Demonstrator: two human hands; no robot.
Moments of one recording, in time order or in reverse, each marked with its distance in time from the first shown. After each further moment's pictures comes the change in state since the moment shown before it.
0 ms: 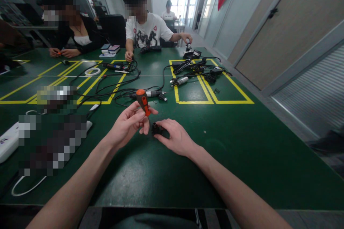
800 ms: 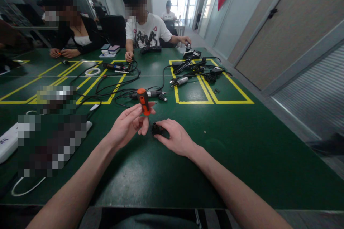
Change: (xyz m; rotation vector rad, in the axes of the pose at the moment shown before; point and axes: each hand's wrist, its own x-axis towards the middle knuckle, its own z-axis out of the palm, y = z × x) left_hand 0.001 0.002 0.003 -0.015 0.039 -0.038; right_hand 0.001 -0.001 -0.001 -0.009 -0.006 0.012
